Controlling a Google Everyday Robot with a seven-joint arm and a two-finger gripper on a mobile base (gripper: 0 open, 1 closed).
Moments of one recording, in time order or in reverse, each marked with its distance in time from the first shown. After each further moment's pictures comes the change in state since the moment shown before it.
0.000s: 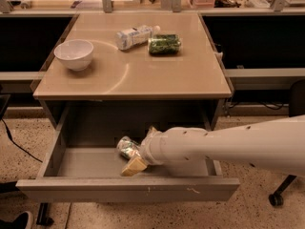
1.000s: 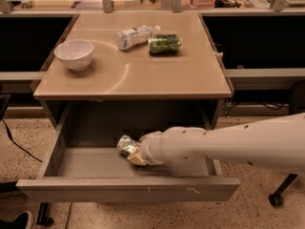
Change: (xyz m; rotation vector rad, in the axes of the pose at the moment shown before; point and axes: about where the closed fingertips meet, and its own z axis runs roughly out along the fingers) arm 0.001 0.002 0.004 -0.004 0.011 -0.006
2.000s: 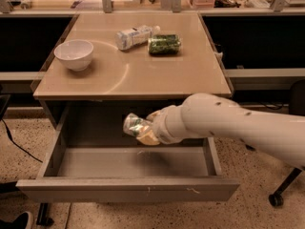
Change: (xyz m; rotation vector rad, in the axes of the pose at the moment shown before) arm -0.045 -0.036 -0.095 0.010 -0.040 -0.095
